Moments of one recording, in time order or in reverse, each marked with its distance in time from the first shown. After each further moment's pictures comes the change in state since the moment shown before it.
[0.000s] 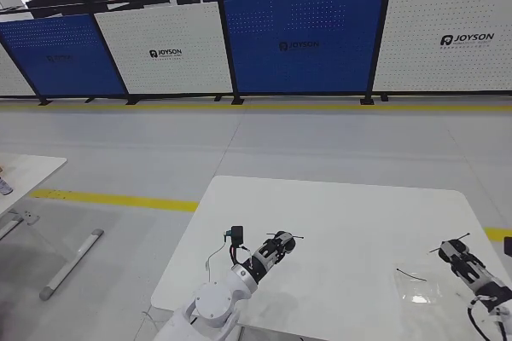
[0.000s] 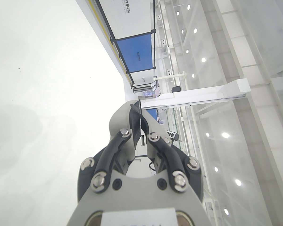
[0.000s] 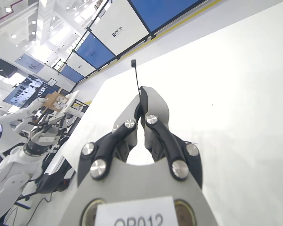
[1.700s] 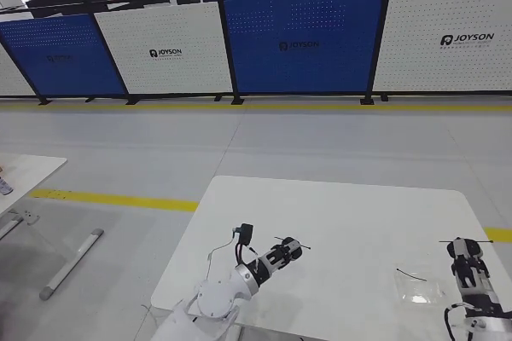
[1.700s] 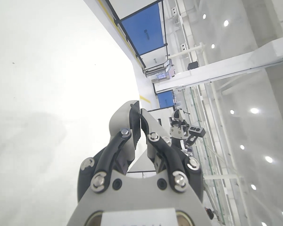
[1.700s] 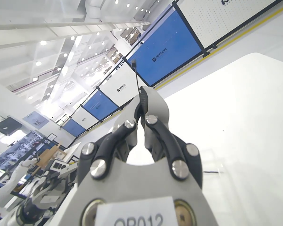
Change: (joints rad) left arm -0.017 0.023 -0.011 0.029 0.129 -0.043 -0.145; right arm -0.095 -0.070 -0.133 -0.115 -0.080 0.128 -0.601
